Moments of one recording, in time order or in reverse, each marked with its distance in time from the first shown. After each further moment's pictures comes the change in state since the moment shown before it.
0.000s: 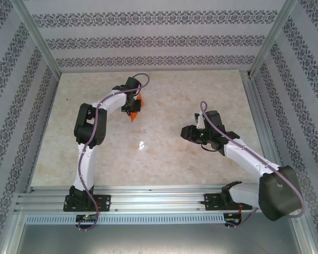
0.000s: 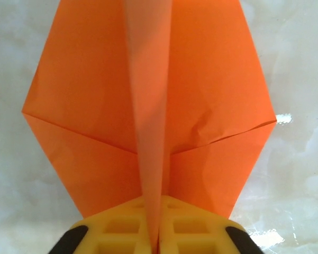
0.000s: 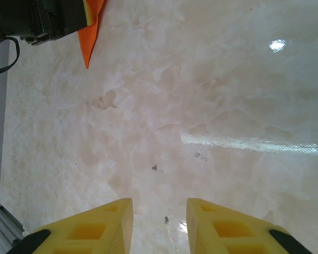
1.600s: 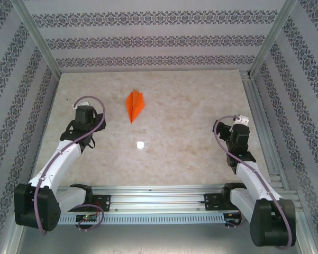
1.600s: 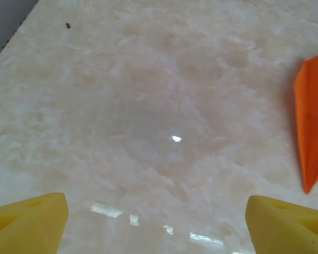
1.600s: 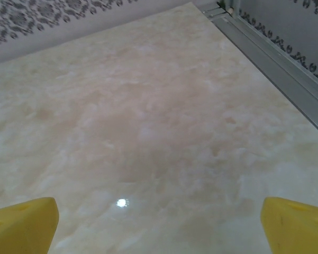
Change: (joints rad) left arm 0.187 -1.200 -1.092 0.386 -0.317 -0.043; right arm -0.383 -0.243 -0.340 0.444 0.565 -0.389
